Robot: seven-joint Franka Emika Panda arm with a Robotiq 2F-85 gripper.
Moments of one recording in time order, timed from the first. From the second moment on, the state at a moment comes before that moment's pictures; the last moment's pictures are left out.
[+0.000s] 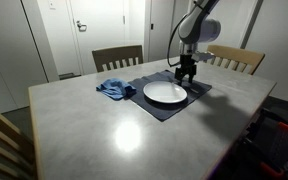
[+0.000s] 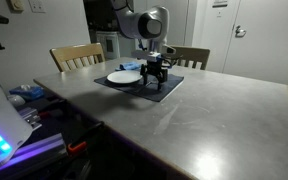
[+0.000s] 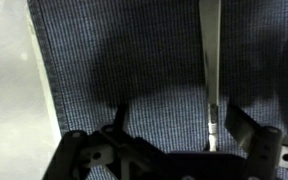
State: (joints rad) arm -0.11 0.58 -0.04 -2.08 0.04 2.55 -0.15
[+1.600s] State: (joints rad) arm 0.03 0.52 -0.12 -2.21 -0.13 2.70 0.04
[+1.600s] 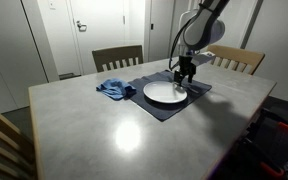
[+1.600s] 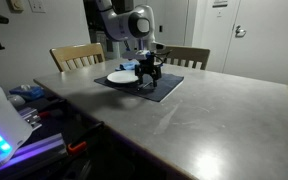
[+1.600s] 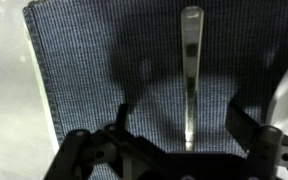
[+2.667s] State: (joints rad) arm 0.01 0.51 -0.12 -2.21 -0.12 2.68 0.04
